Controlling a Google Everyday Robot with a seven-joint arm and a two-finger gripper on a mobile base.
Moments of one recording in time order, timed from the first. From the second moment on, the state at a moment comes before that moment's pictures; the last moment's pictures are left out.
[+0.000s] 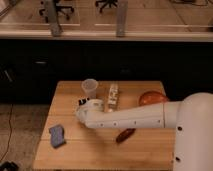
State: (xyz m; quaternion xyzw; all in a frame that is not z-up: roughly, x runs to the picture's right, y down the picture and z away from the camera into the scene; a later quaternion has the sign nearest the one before) arm -0.164 0.157 0.839 0.01 -0.26 -0.38 0.88
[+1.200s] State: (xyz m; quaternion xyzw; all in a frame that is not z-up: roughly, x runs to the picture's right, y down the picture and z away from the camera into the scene) arm -0.164 0.149 0.853 0.03 -0.27 -0.40 0.87
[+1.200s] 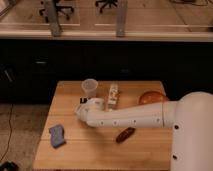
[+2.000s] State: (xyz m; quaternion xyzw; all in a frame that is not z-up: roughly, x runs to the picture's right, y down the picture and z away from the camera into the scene) arm -0.166 0.143 0.858 0.04 -0.26 -0.42 0.87
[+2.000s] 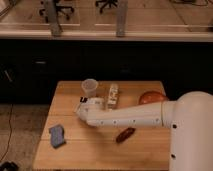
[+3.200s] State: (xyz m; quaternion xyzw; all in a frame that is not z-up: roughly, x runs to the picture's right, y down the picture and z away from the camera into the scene) arm -0.157 0.135 0.865 0.07 -0.26 -0.43 0.86
